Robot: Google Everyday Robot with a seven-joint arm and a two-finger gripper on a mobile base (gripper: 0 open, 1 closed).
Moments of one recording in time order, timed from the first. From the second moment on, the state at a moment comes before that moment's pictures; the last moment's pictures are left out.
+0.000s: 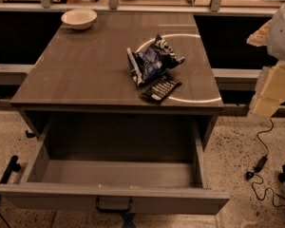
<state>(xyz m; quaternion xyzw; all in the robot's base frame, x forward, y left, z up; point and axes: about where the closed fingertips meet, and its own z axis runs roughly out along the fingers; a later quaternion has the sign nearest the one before) 0.438 -0.216 0.979 -0.60 0.78 -0.04 0.16</state>
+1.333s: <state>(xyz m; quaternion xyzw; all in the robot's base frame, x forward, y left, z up) 0.548 -0.097 0.916 -0.54 0.81 0.03 0.23</state>
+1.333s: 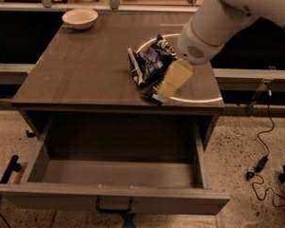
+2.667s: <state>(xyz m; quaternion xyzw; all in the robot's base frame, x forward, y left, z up) 0.569 -0.055 0.851 -0.46 0.86 0.10 0.21</state>
